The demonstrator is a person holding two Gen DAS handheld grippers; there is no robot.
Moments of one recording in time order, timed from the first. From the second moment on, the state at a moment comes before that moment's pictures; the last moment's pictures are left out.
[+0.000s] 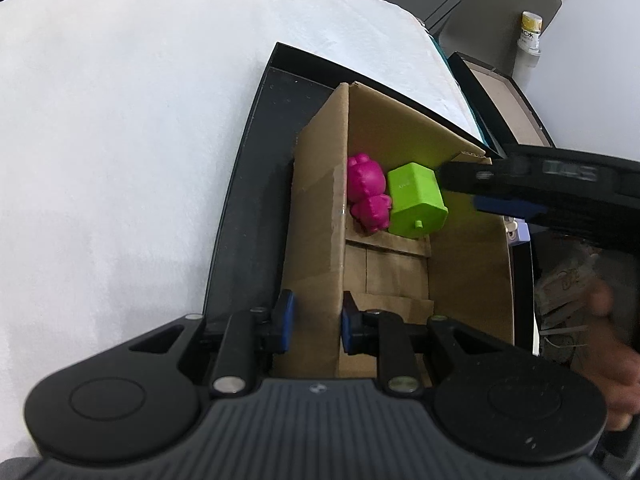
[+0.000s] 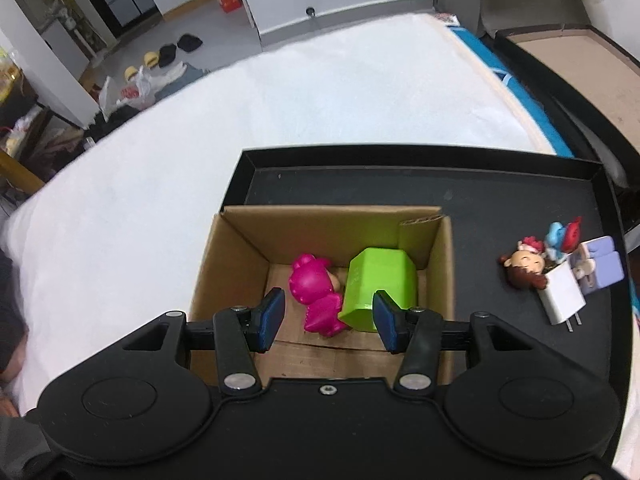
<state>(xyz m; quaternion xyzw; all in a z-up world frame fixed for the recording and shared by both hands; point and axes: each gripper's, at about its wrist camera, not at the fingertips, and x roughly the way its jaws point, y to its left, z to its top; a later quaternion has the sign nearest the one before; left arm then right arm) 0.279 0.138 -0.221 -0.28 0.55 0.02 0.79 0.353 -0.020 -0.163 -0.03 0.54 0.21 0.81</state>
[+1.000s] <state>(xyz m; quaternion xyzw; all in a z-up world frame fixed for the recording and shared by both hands) 0.286 0.132 -0.216 -0.26 0.55 0.05 0.79 0.342 -0.139 -0.120 0.03 0.49 0.21 0.85</state>
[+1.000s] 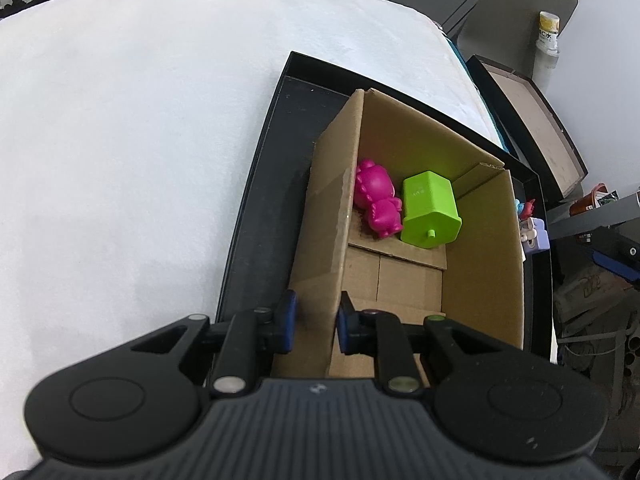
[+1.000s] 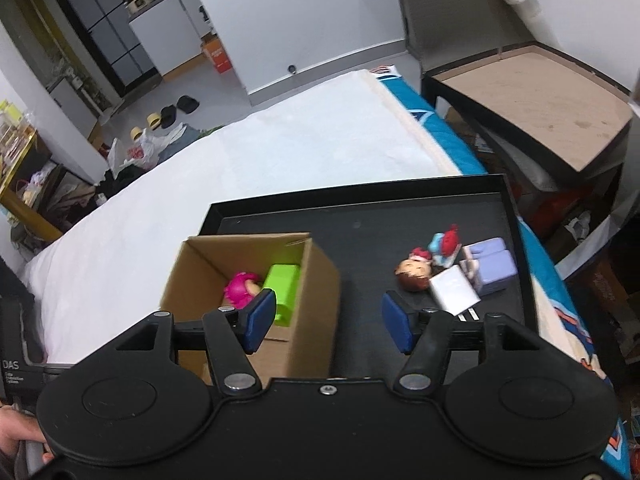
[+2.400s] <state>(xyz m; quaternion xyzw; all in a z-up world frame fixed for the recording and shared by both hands) 0.294 0.131 -0.218 -0.24 0.56 0.07 0.79 0.402 -0.213 -0.249 0.01 0.52 0.17 0.84</state>
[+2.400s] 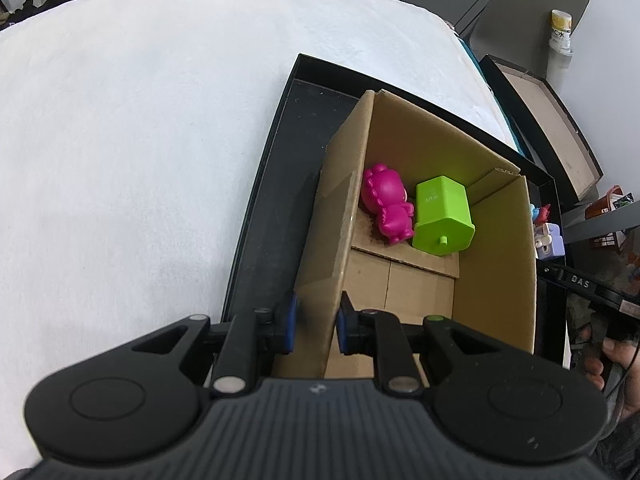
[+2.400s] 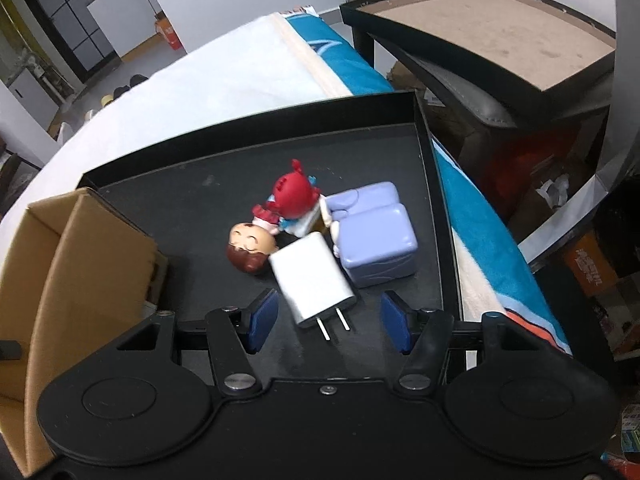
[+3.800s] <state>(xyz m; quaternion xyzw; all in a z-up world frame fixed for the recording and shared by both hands) 0.298 0.124 -0.220 -0.23 0.56 0.09 0.79 0.384 -0.230 -0.252 0.09 0.59 0.16 0.79</state>
